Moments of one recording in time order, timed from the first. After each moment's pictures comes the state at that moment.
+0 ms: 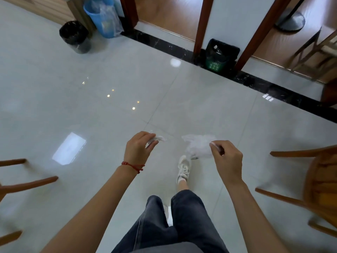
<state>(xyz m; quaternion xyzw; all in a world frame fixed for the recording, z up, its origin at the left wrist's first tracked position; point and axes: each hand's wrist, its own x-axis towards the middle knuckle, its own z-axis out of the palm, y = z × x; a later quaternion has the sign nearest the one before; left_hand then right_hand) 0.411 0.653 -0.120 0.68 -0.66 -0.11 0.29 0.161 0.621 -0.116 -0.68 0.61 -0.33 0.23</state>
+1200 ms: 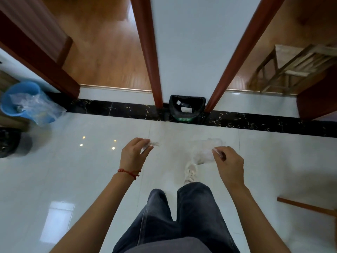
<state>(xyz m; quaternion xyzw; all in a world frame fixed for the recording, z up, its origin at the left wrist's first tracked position) 0.416 -0.034 -0.120 0.58 -0.76 -0.19 0.23 0.150 0.029 -0.126 -0.55 0.74 -0.33 0.21</state>
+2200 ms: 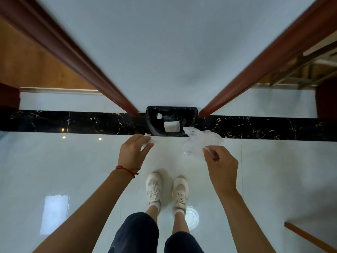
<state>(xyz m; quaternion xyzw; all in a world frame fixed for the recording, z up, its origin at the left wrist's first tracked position) 0.280 -0.345 -0.348 0.55 -0.77 -0.25 0.18 0.058 -0.263 -0.322 -0.42 0.80 -0.32 0.28</state>
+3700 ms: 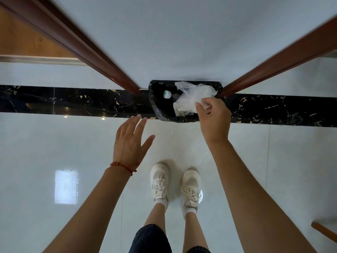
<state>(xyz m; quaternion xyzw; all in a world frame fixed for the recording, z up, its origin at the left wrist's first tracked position) 0.306 -0.357 -0.493 0.60 -0.77 -0.21 0.01 0.093 -0.377 -0.495 -0.44 0.80 -0.31 0.27</state>
